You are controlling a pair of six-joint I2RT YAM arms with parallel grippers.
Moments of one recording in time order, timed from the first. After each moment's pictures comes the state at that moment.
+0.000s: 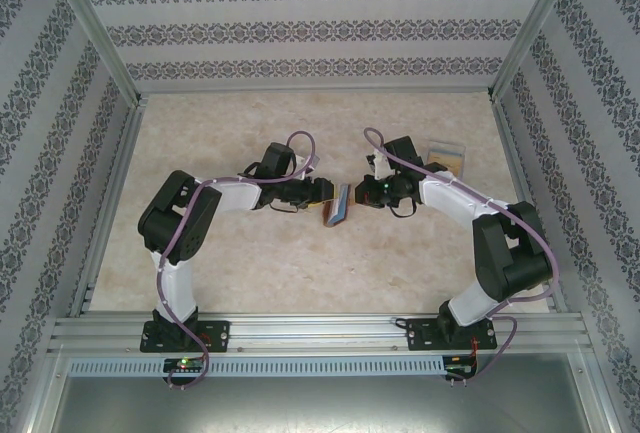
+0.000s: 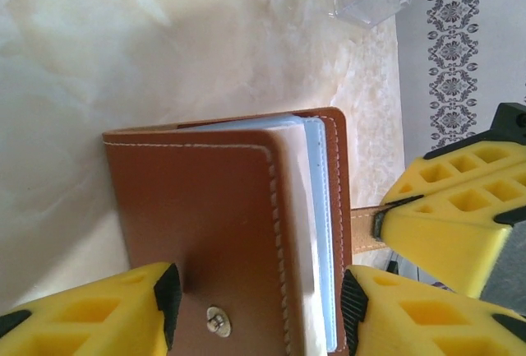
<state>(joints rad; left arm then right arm) -0.47 1.95 1.06 0.16 0.78 -0.70 0.34 1.59 0.98 -0.45 -0.51 0.44</state>
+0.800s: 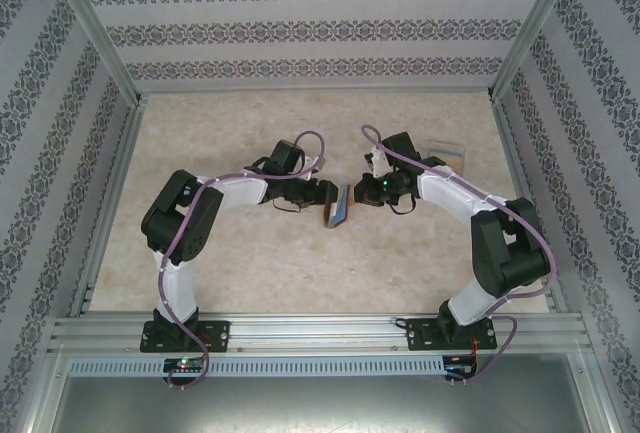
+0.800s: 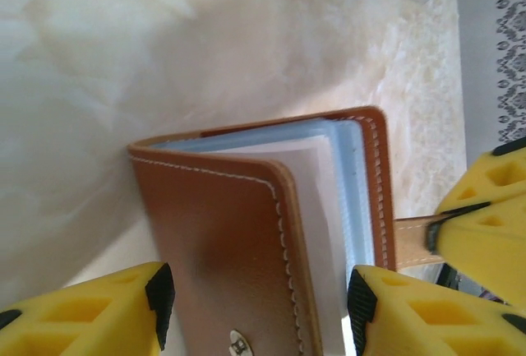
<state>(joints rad) -0.50 1.96 1.16 -0.08 0.68 -0.55 0.34 1.61 1.03 -0.53 -0.52 0.41</state>
